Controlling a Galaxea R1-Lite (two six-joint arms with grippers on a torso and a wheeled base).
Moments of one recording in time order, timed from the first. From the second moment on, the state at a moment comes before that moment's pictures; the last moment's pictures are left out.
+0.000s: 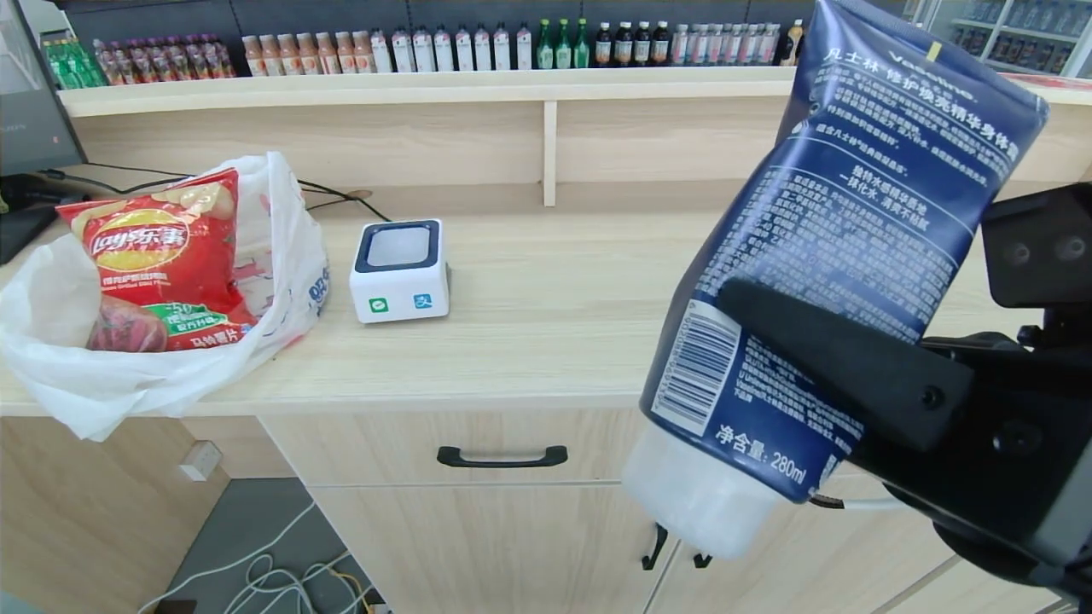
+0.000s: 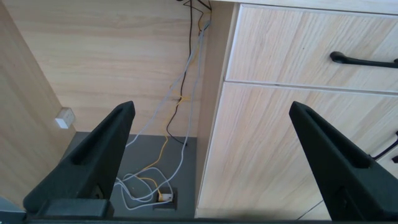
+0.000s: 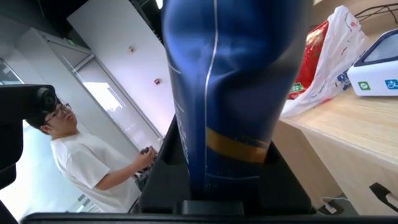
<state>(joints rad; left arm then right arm) 0.00 0.00 0.00 0.00 0.00 0.00 0.85 1.50 -0.45 -1.57 0.38 0.76</state>
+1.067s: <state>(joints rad) 0.00 0.00 0.00 0.00 0.00 0.00 0.86 1.47 -0.35 -1.57 0.37 0.63</state>
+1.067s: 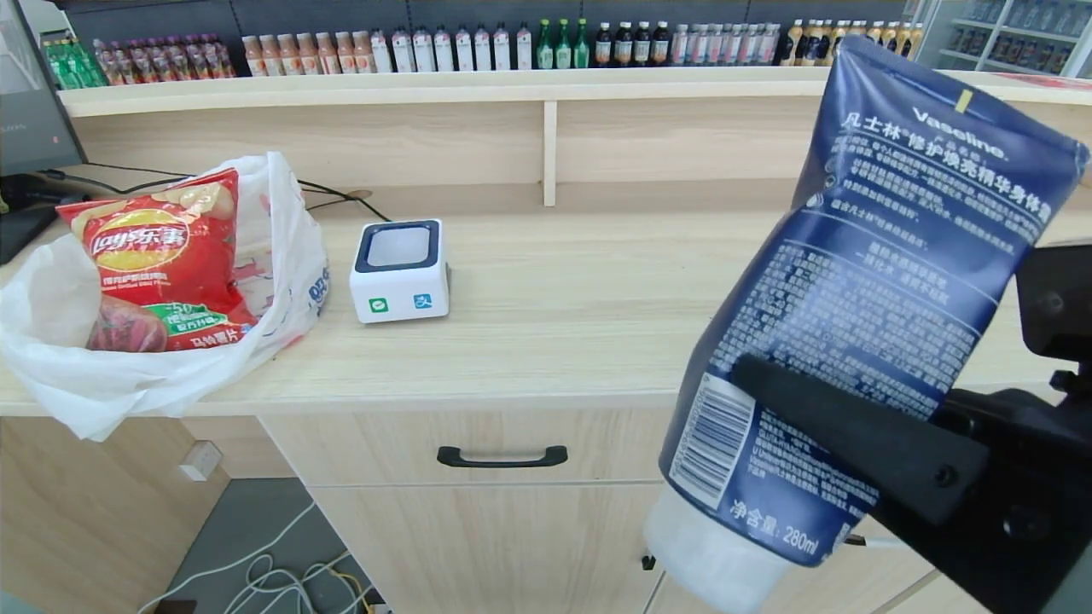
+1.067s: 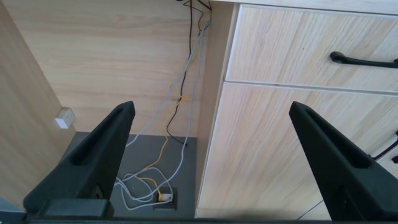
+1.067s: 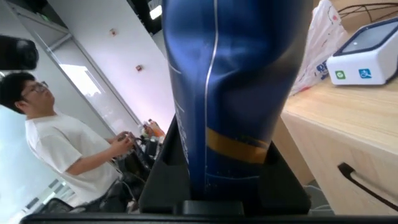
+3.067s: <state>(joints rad) 0.00 0.00 0.00 0.00 0.00 0.00 0.38 1.62 -0.53 -1.57 -0.08 -0.15</state>
